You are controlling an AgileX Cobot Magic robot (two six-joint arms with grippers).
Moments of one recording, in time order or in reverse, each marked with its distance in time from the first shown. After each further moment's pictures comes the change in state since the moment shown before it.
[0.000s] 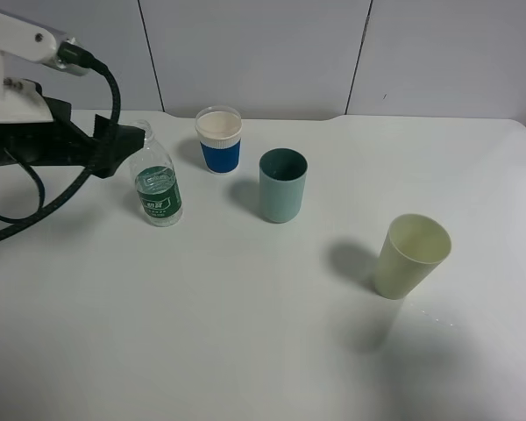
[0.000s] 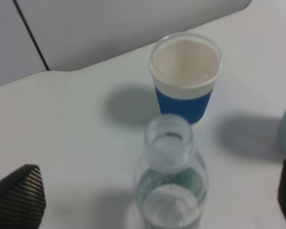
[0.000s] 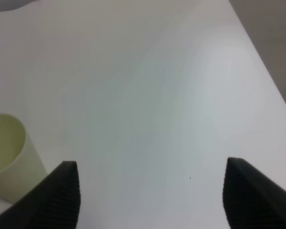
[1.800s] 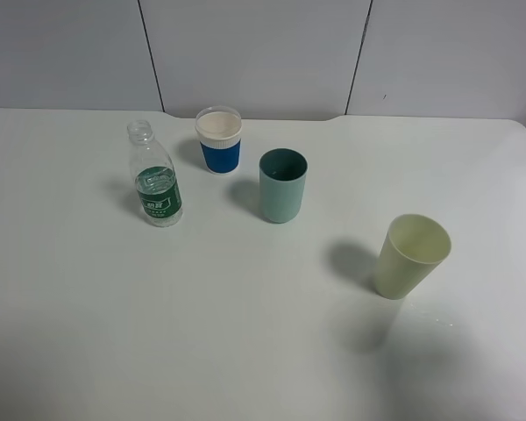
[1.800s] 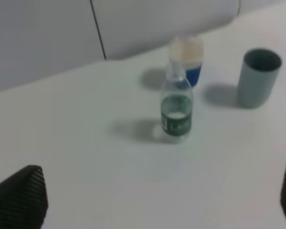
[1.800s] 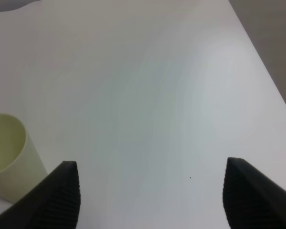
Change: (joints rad) left arm 0.008 -0.961 -0.456 -0.078 1.331 0.107; right arm 0.000 0.000 0.000 0.000 0.000 0.000
